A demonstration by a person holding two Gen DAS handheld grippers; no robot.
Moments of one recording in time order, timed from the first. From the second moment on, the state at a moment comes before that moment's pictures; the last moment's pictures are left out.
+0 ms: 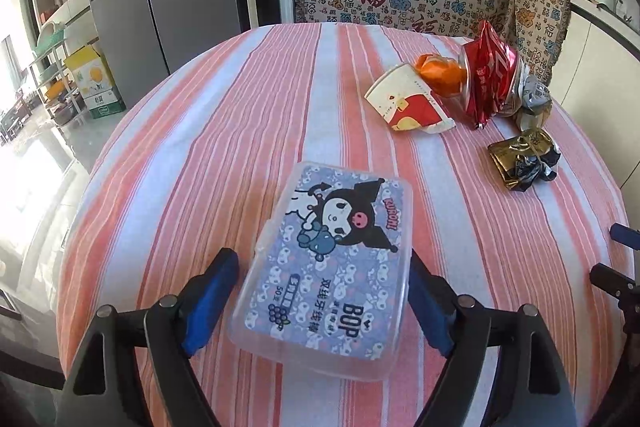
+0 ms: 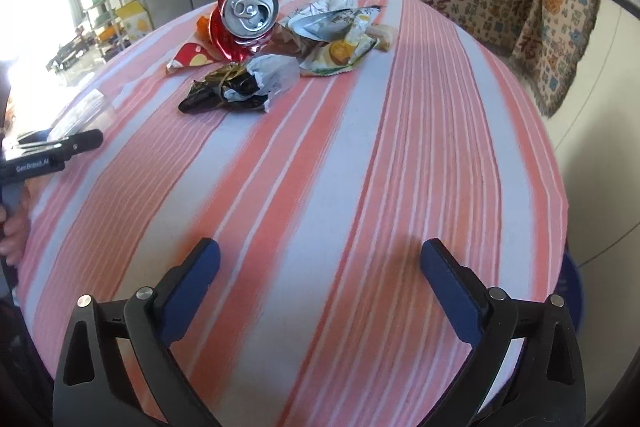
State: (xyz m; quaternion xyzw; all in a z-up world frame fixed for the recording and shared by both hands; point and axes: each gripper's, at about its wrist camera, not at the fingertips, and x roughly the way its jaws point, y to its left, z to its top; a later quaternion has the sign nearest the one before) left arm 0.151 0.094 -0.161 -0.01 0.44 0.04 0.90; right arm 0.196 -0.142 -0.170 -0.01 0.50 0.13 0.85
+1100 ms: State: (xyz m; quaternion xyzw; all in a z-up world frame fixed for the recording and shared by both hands) left arm 0.149 0.095 -0.163 -0.02 0.43 0.04 0.90; right arm 0.229 -0.167 -0.170 0.02 0.52 0.10 0.85
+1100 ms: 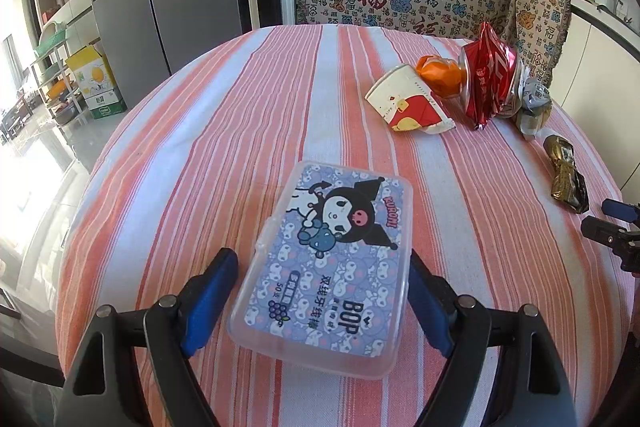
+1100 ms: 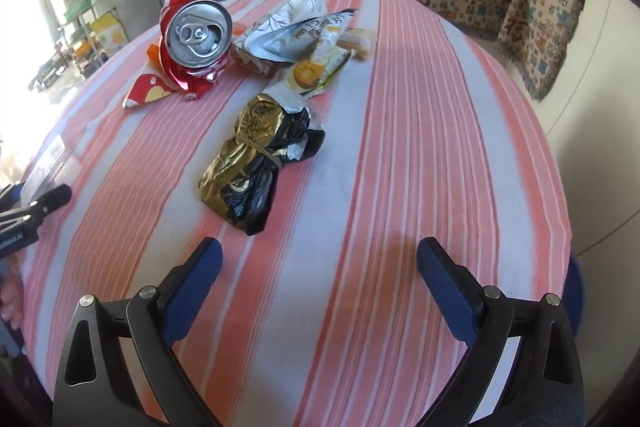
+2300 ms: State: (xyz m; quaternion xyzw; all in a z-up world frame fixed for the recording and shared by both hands) left arm 0.141 0.096 -0.136 0.03 0.46 -0.08 0.88; right arm 0.268 -0.135 -0.149 -0.08 0.54 0.16 0.82
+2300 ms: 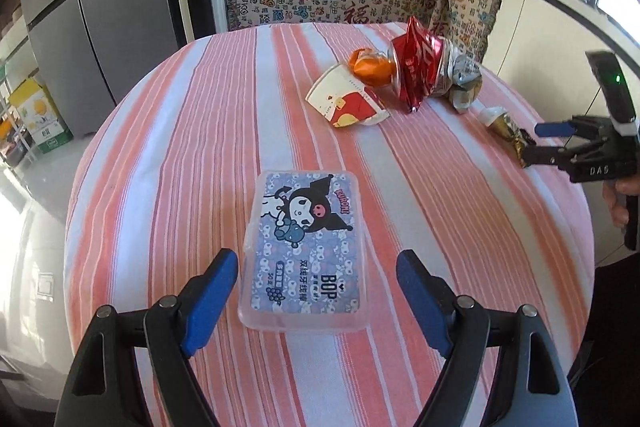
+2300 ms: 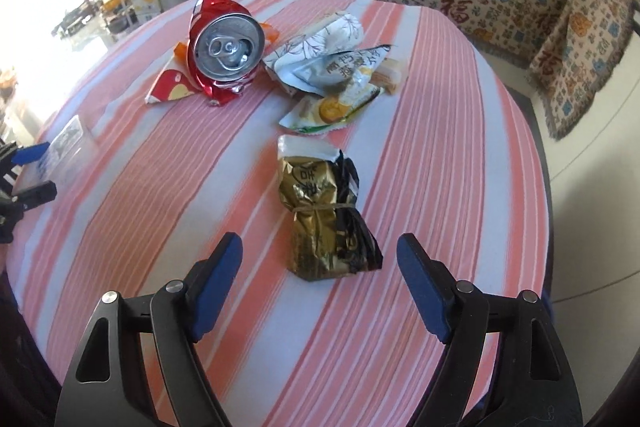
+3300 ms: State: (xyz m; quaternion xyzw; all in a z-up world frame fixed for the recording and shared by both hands) left arm 0.142 -0.008 -0.095 -0.01 0.42 -0.16 0.89; right arm 0.236 -0.225 -0.102 0.03 0.52 0.15 0.84
